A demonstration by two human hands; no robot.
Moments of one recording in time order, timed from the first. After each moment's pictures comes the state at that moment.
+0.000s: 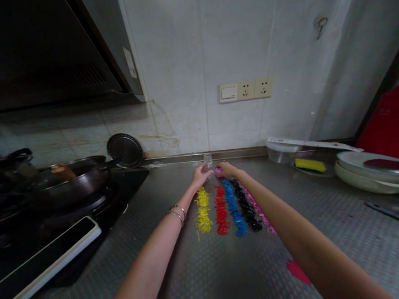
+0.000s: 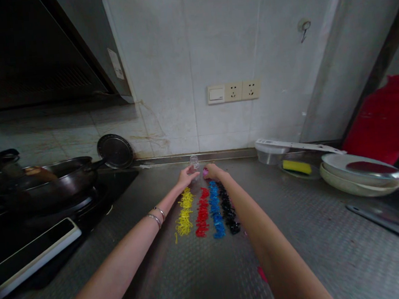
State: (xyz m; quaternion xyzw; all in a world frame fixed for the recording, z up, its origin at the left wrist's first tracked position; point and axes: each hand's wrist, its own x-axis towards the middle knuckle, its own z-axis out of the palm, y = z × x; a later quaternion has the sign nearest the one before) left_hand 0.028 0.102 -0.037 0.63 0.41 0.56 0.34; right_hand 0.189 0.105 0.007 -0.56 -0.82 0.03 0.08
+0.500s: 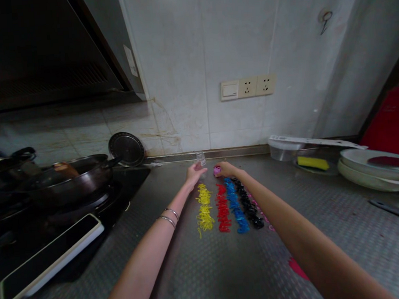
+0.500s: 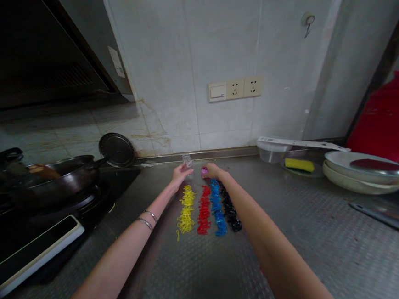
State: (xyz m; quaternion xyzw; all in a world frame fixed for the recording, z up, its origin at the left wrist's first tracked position) left_hand 0.005 0.082 -0.020 0.56 0.42 0.59 0.41; right_hand 0.184 0.102 0.001 -0.53 -0.84 0.07 0.12
